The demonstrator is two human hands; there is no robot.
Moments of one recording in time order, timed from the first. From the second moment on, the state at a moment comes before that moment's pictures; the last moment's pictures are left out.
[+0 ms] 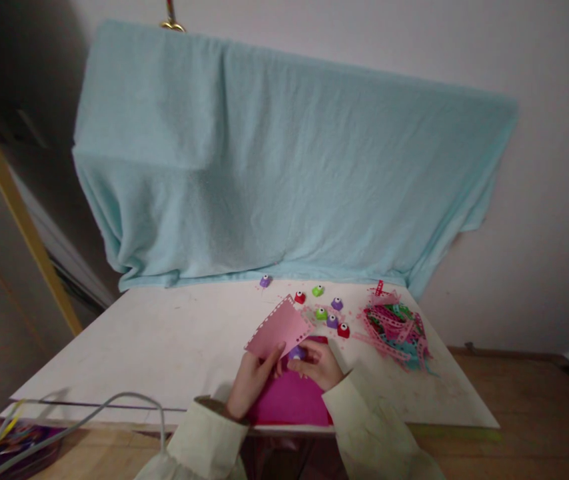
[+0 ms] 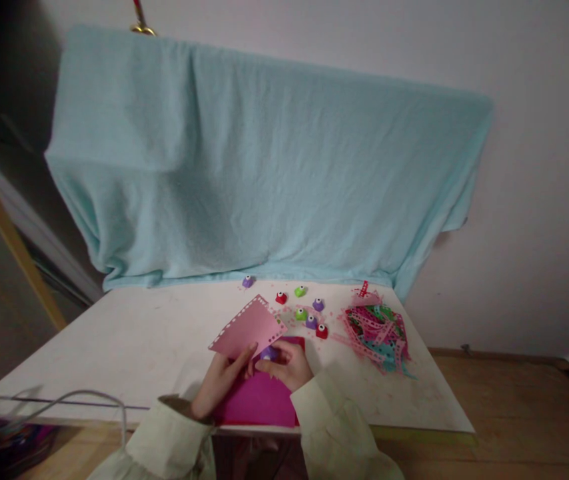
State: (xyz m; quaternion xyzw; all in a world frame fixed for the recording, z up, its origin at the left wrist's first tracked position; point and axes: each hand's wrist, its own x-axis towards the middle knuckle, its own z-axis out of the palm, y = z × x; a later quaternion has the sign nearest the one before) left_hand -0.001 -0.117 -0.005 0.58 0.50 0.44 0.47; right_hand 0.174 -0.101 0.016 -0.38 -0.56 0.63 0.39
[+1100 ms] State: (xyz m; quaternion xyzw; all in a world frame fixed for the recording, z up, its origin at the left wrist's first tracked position) left_hand 0.000 -0.122 -0.002 0.61 0.52 0.40 0.44; right_hand 0.173 -0.100 0.007 -0.40 -0.53 0.62 0.42
